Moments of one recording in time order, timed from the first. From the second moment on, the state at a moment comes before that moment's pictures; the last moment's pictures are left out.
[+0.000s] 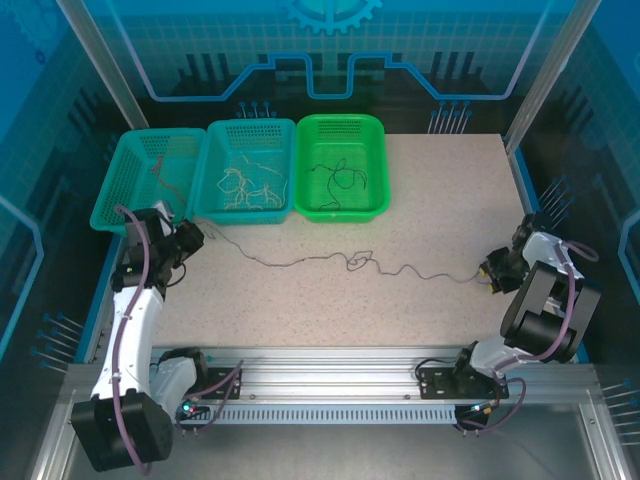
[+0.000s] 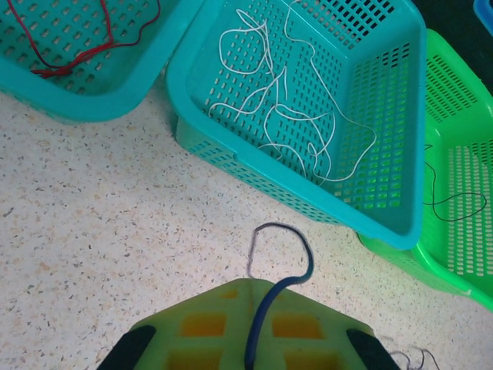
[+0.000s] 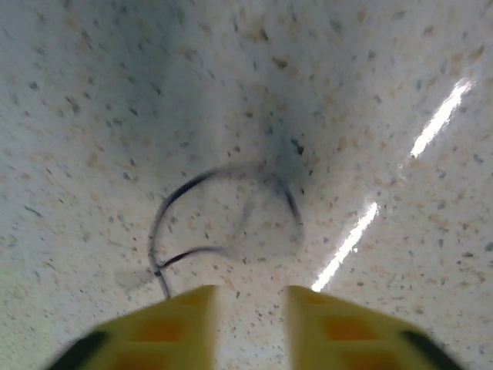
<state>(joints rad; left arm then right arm) 0.23 0.92 0.74 -0.50 0.28 -0.54 -0.50 1.52 0.91 -0.88 -0.14 0.74</state>
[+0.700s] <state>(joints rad) -0.03 1.01 0.81 -0.44 0.41 -0.32 0.40 1.59 1.15 -0.89 -0.14 0.41</state>
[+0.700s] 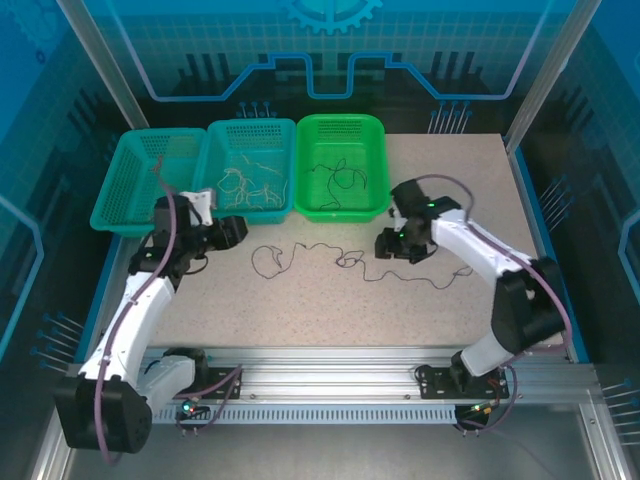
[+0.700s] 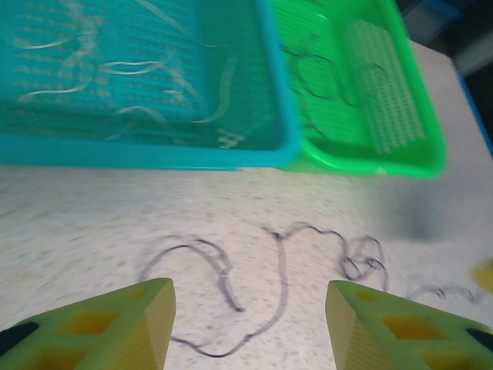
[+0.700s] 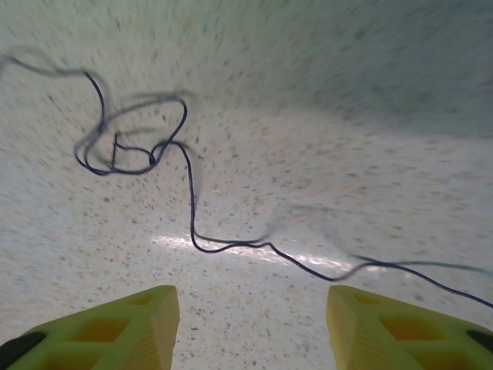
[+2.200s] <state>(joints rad) -0.60 1.03 1.13 -0.64 0.48 0.08 0.53 1.20 1.18 -0.89 -0.11 -0.04</state>
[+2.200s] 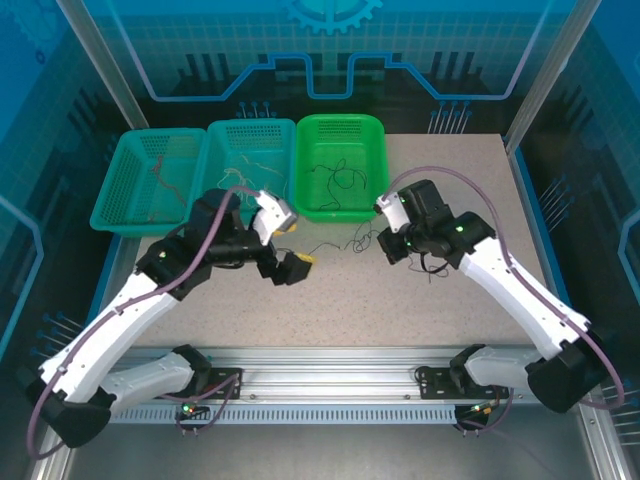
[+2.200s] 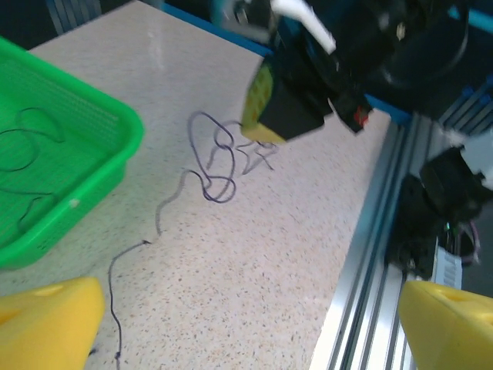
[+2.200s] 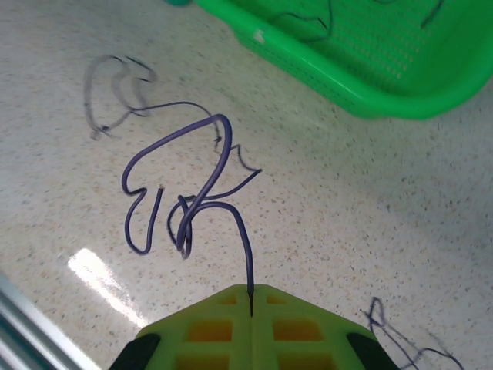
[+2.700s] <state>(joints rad) -0.77 1.30 0.98 -0.19 0.47 0.07 0.53 1.00 1.25 -0.94 -0.33 -0.04</state>
